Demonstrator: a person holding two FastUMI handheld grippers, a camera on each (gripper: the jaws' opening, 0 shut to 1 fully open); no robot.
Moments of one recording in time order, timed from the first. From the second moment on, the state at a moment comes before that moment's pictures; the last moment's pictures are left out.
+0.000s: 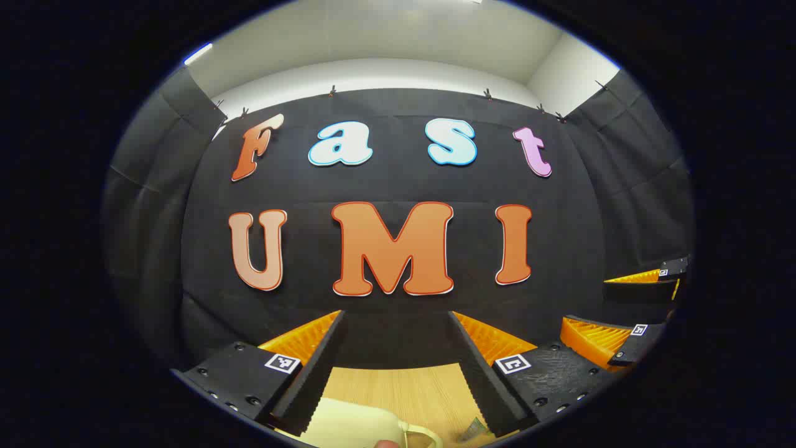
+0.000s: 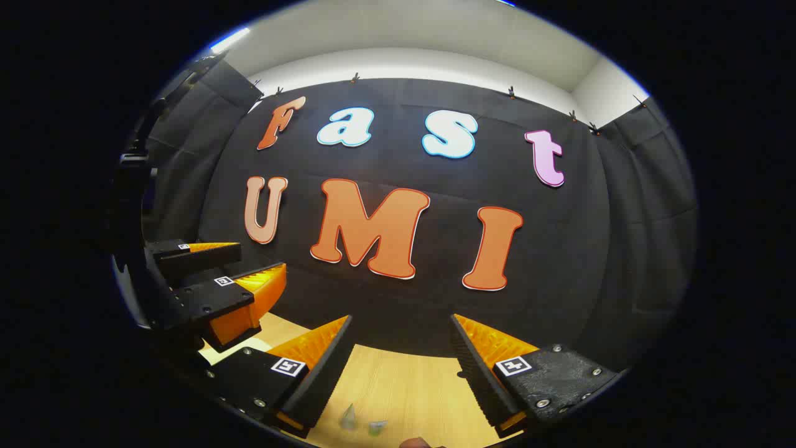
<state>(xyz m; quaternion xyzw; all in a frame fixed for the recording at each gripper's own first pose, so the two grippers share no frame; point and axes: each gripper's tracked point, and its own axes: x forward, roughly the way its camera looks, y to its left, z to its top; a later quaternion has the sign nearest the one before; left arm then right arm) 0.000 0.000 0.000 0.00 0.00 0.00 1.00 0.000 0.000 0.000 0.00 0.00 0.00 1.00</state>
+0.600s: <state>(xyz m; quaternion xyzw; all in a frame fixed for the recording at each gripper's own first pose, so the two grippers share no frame) -0.001 -0.013 -0.022 0.00 0.03 -0.01 1.00 0.011 -0.001 -0.009 0.01 0.00 0.02 1.00</state>
